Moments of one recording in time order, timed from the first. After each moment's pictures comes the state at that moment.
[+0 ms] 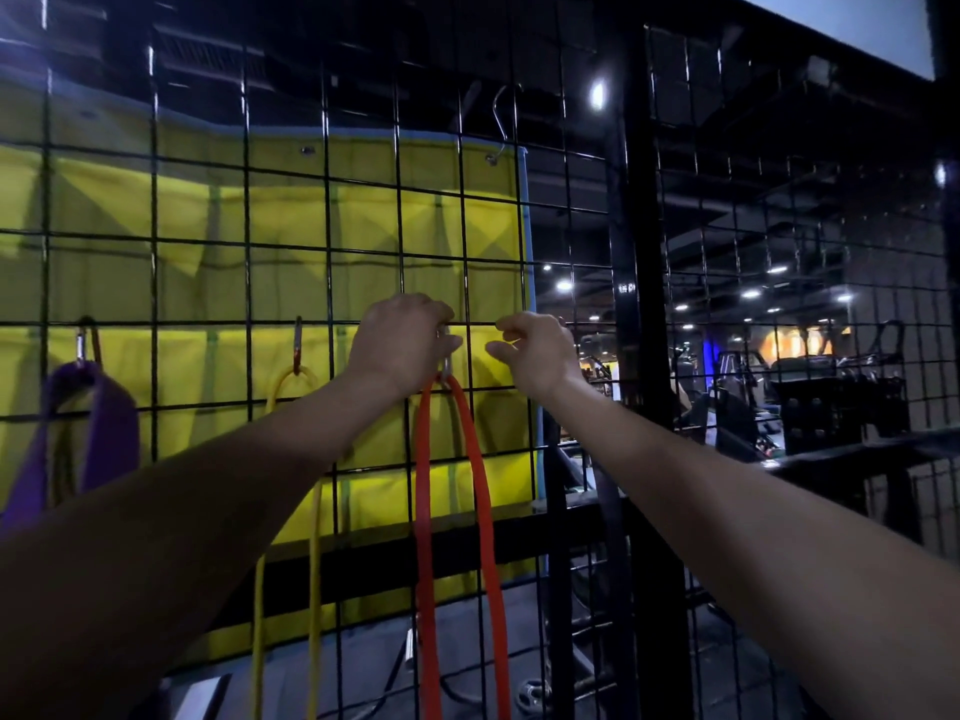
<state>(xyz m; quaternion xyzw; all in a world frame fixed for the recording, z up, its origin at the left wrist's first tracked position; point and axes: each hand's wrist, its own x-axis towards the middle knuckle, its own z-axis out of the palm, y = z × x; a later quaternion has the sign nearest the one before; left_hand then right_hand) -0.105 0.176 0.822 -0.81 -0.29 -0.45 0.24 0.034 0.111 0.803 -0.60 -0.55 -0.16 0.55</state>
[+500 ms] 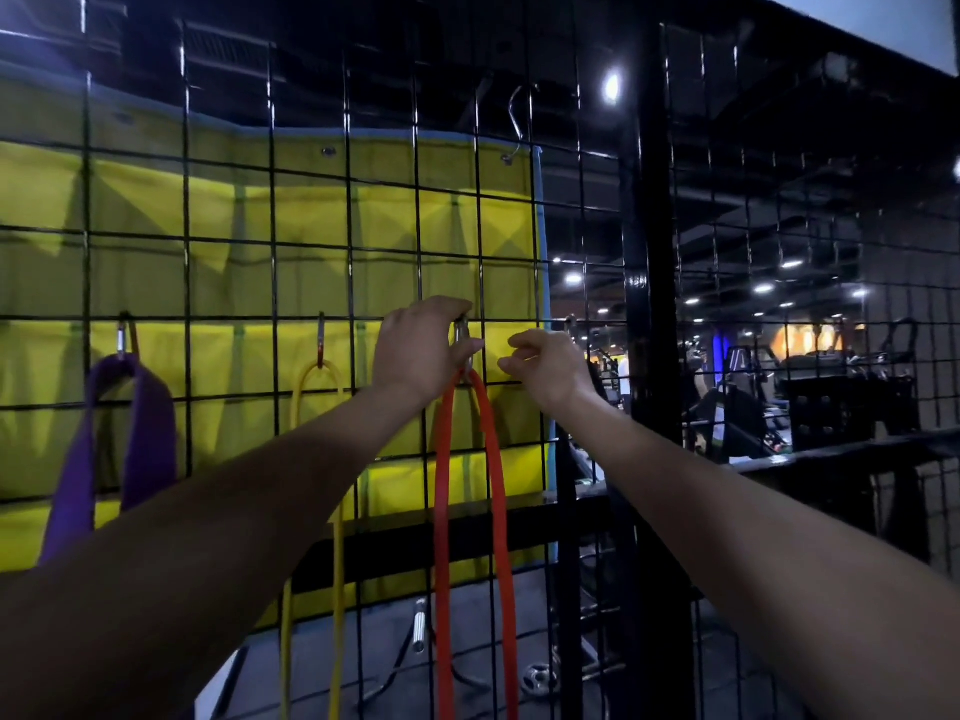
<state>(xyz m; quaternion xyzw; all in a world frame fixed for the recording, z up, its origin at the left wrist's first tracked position) -0.106 0.176 0.808 -0.80 -0.26 -0.51 0.15 0.026 0.105 0.787 -0.62 -0.54 -0.08 0.57</state>
